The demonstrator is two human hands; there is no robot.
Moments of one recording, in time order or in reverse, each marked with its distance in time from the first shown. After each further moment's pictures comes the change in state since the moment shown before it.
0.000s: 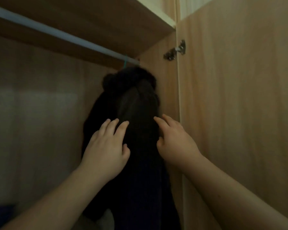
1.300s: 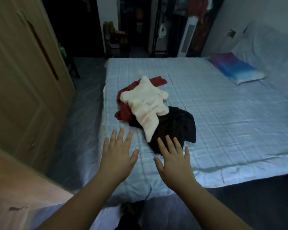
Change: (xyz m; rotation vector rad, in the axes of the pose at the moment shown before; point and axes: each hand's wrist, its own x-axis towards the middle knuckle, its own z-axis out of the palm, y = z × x) left_hand -0.530 0.745 0.074 -0.624 -0.948 0.686; right_hand -0.867 0.280 -0.323 -0.553 -0.475 1.221
